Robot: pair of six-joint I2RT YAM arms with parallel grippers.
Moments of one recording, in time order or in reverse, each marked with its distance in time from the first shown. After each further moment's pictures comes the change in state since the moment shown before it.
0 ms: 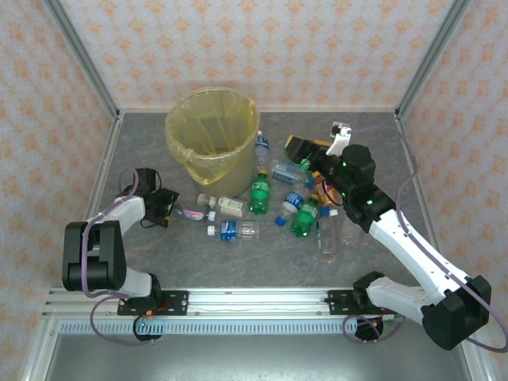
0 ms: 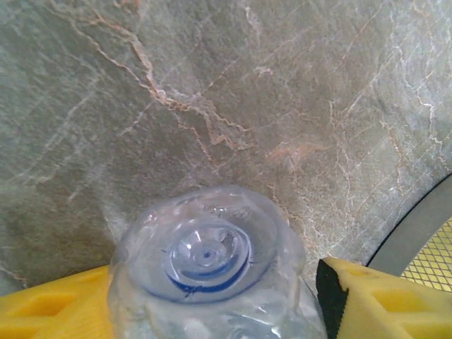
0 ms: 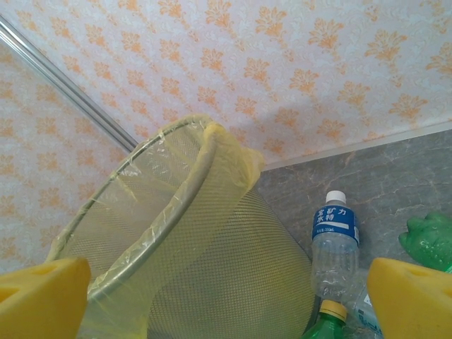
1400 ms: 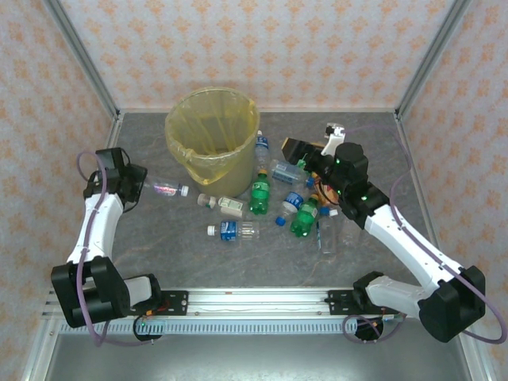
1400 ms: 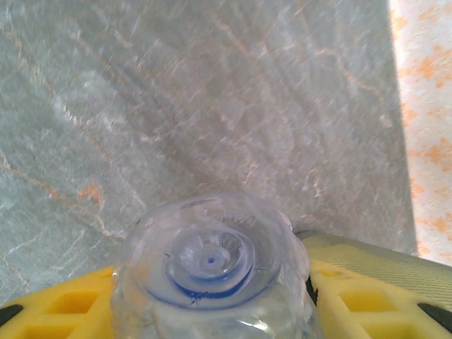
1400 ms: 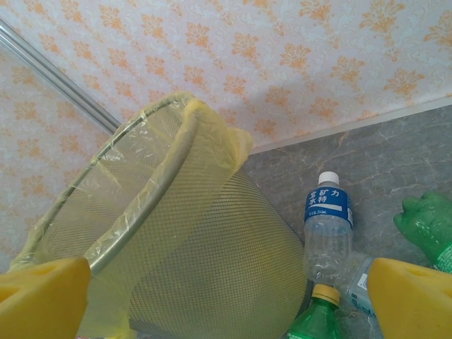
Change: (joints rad) left arm 0.164 -0.222 0.255 -0.198 -0.144 0.120; right arm 0.000 0.062 0.008 -0.006 -0.016 0.006
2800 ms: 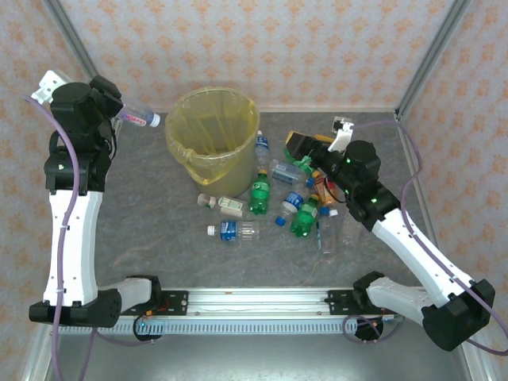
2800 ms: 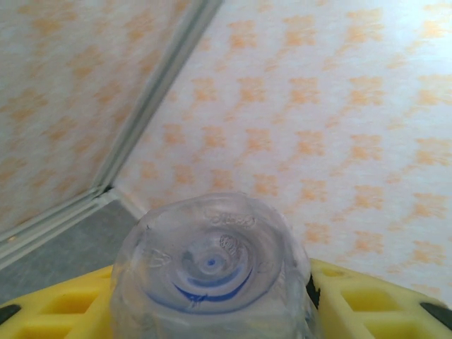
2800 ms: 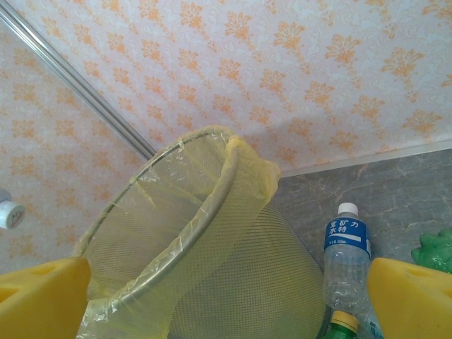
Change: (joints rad) left arm -0.263 -0.003 0.773 -0.061 -0.414 0.374; right arm 0.000 -0.066 0.056 -0.039 -0.010 -0.026
